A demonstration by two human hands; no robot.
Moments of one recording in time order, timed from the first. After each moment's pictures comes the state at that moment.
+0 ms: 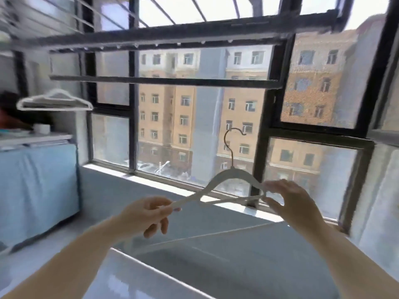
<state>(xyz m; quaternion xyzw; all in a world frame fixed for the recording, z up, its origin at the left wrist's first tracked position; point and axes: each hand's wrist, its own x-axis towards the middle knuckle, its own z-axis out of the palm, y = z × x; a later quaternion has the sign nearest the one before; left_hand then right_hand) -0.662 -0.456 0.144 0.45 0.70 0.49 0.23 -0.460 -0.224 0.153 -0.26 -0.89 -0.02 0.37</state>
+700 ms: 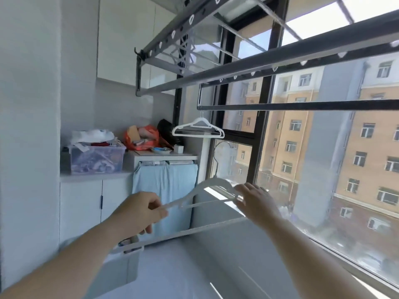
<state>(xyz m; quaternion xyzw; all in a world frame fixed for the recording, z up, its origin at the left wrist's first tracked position) -0.968 -0.657 0.165 0.16 0.88 0.43 -0.07 -0.971 -0.384 0.177 0.04 -0.96 -0.04 0.26</state>
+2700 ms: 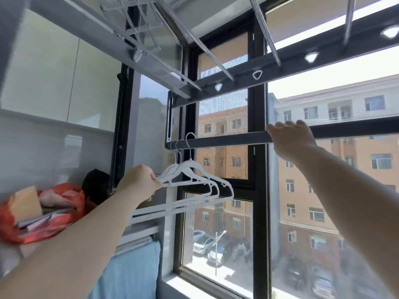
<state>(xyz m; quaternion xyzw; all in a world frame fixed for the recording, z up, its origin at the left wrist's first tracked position) -1.660 -0.511 0.314 0.22 0.87 0.37 -0.24 -1.500 -0.268 0.395 -0.27 -0.81 -0.34 0.39</state>
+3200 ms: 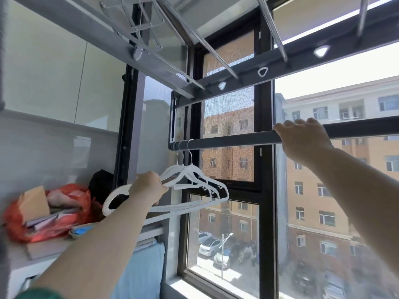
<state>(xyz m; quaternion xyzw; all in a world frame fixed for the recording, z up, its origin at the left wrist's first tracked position) -1.688 -0.483 0.306 0.18 0.88 0.38 -0.21 -1.495 -0.259 0.394 -0.23 -0.80 -0.35 0.43</state>
